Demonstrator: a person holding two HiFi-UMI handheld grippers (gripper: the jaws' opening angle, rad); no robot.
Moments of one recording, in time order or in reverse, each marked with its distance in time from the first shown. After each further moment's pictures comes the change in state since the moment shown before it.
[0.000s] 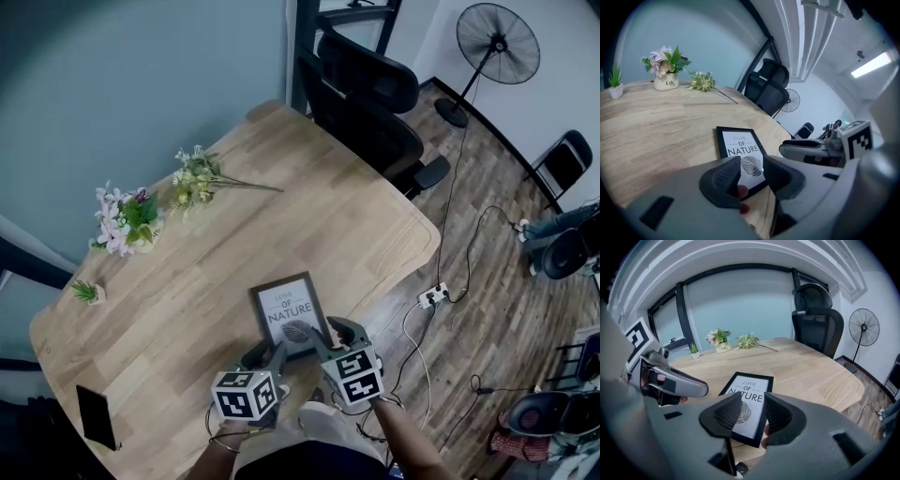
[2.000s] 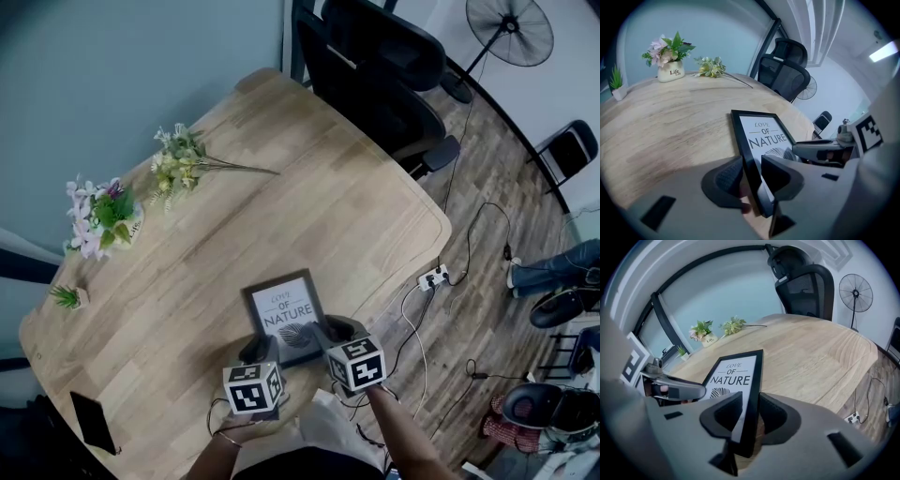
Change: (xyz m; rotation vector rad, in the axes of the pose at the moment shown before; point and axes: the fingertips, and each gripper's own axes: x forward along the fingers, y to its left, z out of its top) left arm 0.056 0.053 -0.027 -0.003 0.135 0.190; right arm 0.062 -0.030 -0.059 0.231 0.147 0.049
